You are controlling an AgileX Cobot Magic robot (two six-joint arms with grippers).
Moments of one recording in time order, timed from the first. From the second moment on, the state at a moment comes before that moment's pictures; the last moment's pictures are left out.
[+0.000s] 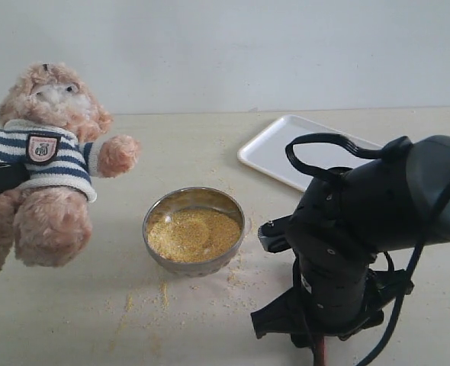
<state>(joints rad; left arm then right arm) 0.29 1.30 -0.43 -1.72 0.84 1.38 0.85 1.81 -0.88 -0.29 0.73 0.80</state>
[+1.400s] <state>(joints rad) 0.29 1.30 -0.43 -1.72 0.85 1.40 0.85 1.73 -0.77 -0.34 0.61 0.64</state>
